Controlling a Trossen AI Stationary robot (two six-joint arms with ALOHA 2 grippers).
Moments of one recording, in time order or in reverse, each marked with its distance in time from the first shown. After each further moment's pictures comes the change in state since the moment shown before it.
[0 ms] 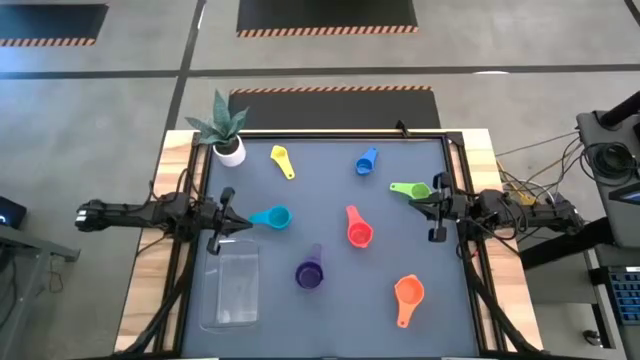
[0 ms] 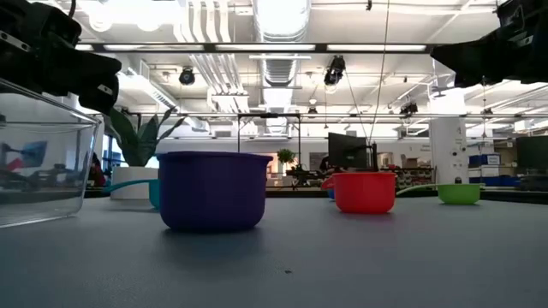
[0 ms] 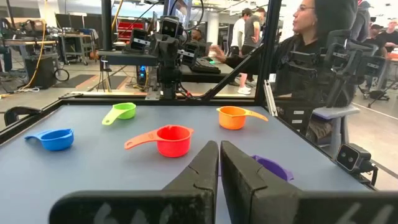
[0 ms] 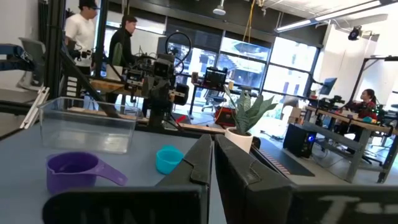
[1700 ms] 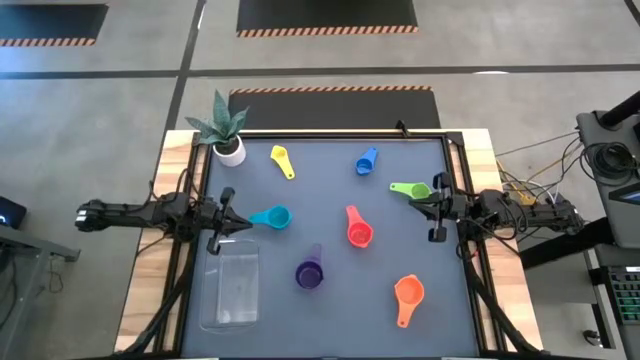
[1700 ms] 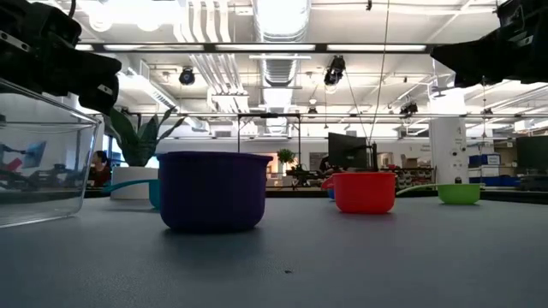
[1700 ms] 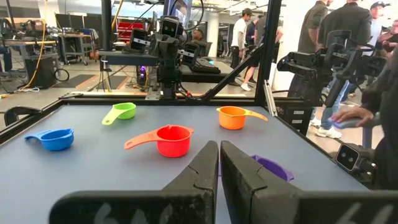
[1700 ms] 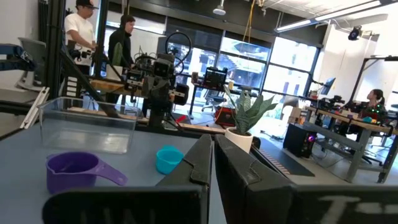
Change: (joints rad) left arm 0.000 0.000 0.000 0.000 0.000 0.000; right arm 0.000 0.000 0.000 0.000 0.000 0.000
